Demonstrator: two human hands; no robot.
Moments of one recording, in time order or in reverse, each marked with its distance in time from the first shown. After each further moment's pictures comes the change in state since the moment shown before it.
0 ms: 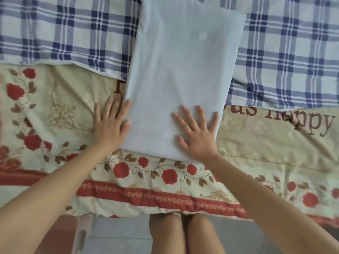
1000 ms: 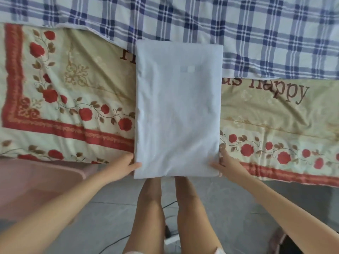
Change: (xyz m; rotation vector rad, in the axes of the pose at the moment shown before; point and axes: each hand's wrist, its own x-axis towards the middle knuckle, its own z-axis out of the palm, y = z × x) left_hand -0.226 0.078 -0.022 -0.817 -0.798 -0.251; right_hand -0.230 0.028 -0.048 0.715 -0.693 0.545
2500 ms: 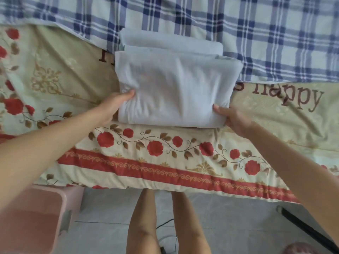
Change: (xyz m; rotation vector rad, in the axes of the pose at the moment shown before) left_hand 0.158 0.064 -0.119 -0.590 0.251 0.098; right_hand 0.124 -0.063 -0.108 0.700 -0.063 -0.251
